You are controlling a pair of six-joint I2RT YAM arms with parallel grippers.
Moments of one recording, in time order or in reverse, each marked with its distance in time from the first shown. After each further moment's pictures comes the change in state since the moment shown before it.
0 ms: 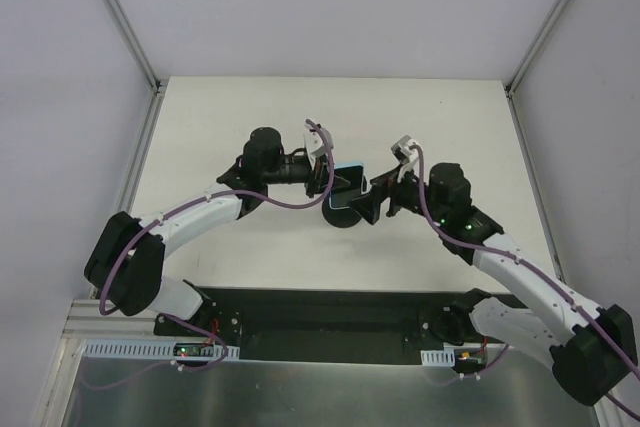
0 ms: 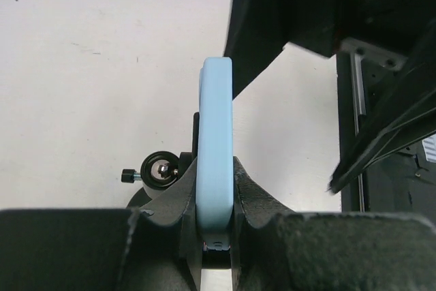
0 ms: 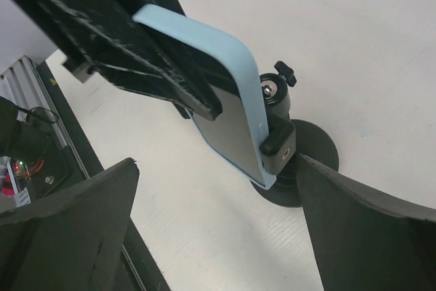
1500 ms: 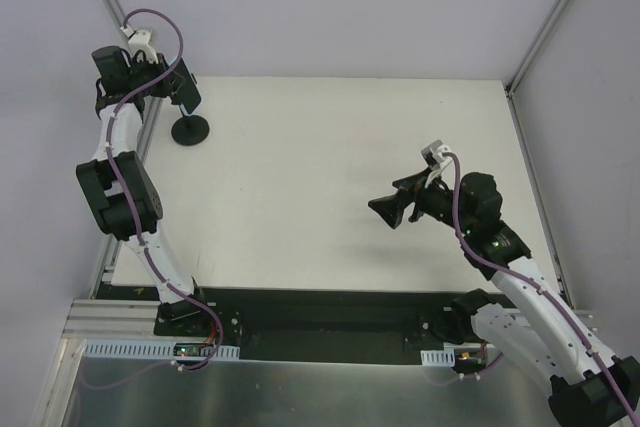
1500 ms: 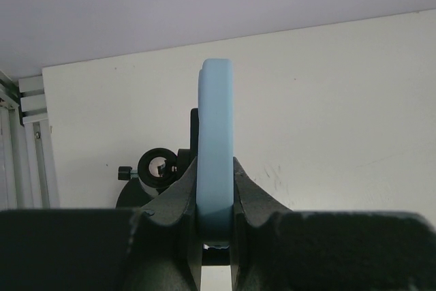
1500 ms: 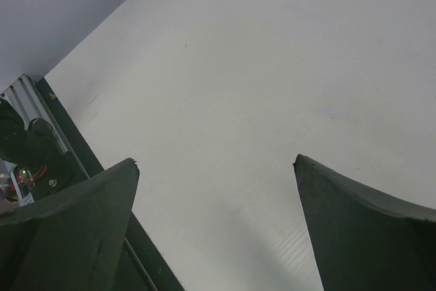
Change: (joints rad) left arm 0.952 0.509 0.773 -0.413 -0.061 -0.016; right arm -0.144 -0.273 -0.027 -0.159 -0.053 0.006
